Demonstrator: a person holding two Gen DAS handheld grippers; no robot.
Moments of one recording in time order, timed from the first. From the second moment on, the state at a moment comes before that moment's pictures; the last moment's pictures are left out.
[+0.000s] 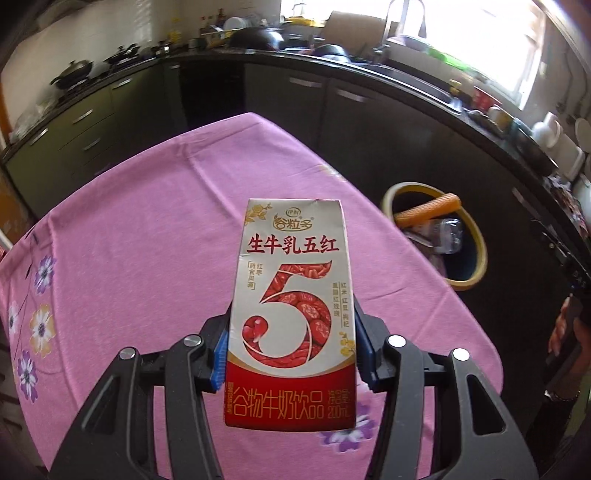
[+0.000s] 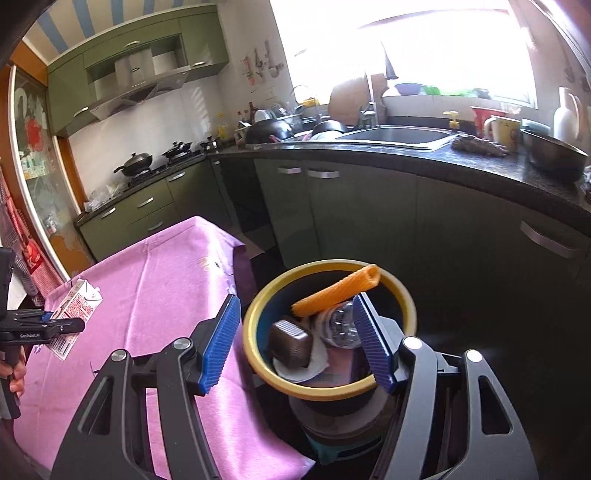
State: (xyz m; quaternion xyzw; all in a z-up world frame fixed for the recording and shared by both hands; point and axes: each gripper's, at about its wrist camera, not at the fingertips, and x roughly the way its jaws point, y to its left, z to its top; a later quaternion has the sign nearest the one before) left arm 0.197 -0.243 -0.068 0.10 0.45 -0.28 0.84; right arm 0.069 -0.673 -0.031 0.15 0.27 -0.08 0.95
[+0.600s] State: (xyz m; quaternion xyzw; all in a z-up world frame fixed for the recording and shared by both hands) left arm 0.223 -0.495 -0.125 0.10 0.50 -0.37 0.78; right arm 0.015 -0.759 -0.065 0.22 0.27 -0.13 0.93
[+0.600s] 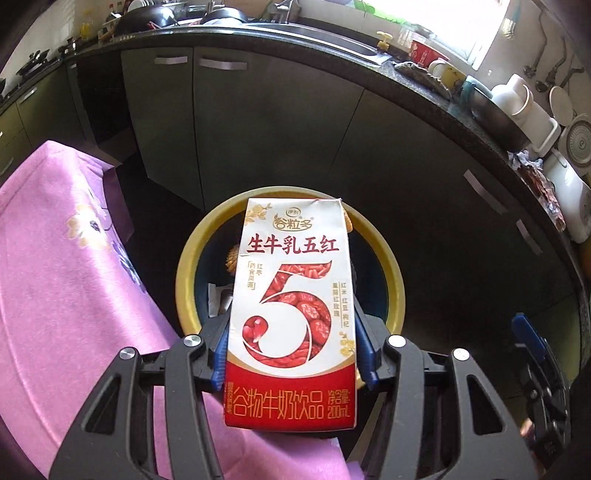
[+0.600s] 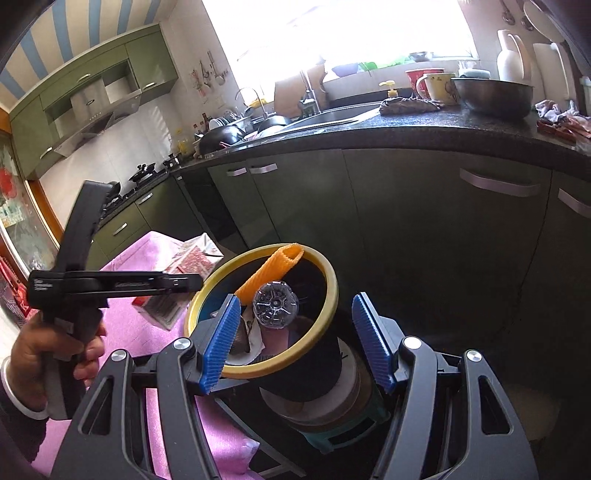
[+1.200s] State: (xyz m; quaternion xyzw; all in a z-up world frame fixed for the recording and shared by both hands) left arm 0.193 -0.444 -0.096 0.03 0.46 -0.37 0.81; right arm 0.011 -0.740 -0.058 0.23 0.27 -0.09 0.93
